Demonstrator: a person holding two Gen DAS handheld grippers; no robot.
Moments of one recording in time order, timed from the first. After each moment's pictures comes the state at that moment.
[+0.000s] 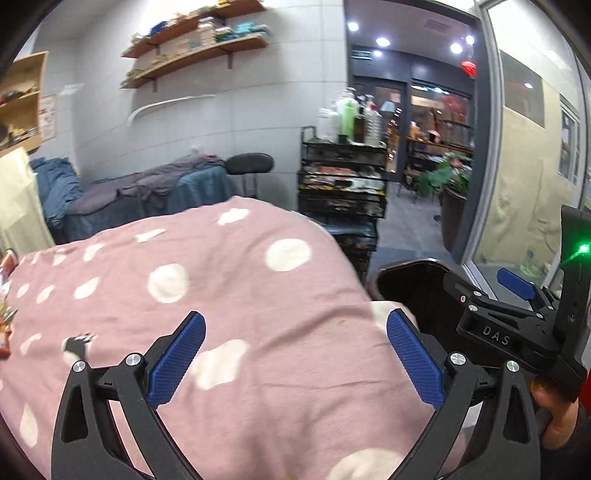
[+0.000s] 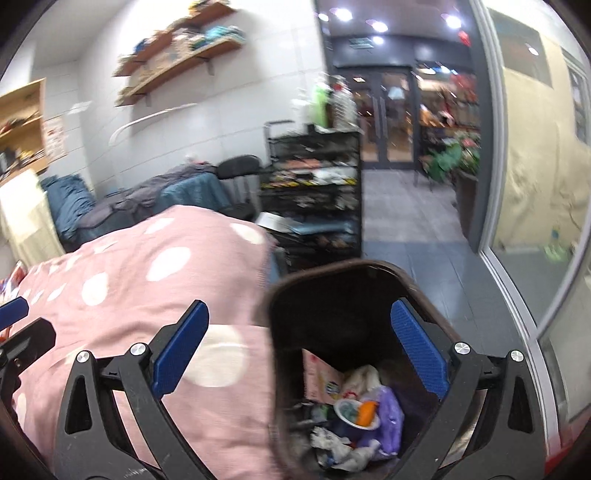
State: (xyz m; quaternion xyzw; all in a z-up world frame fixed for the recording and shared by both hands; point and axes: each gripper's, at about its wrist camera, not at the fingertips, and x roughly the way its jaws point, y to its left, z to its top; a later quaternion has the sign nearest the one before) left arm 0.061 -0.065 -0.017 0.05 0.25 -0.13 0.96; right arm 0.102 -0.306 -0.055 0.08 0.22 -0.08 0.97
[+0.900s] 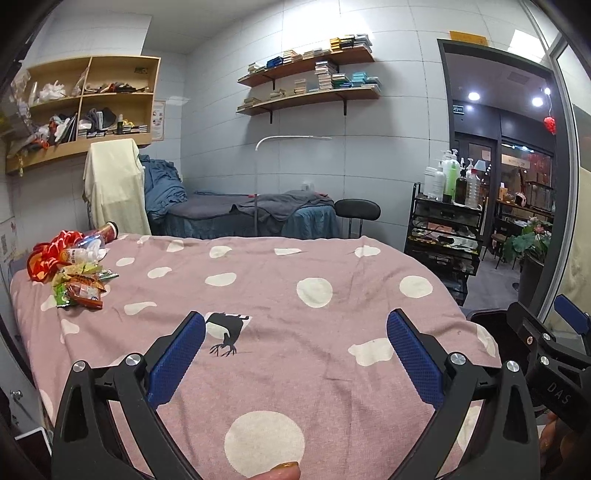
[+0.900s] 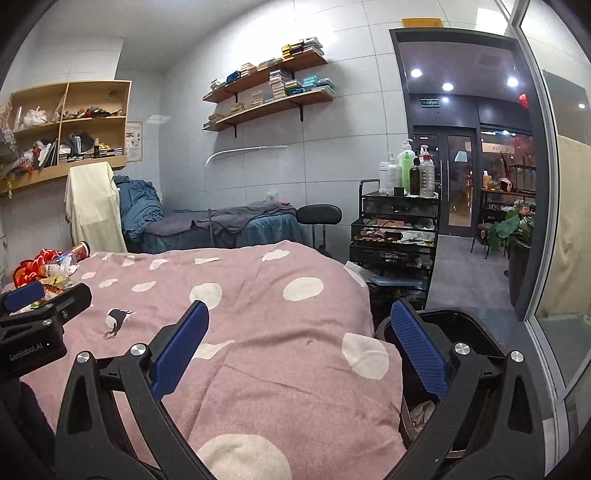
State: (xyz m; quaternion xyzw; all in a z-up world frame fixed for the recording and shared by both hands) left arm -0.002 0.042 -0.001 -0.01 0.16 0.05 0.99; right arm 0.039 -0.176 -0.024 0.03 0.11 0.03 0.99
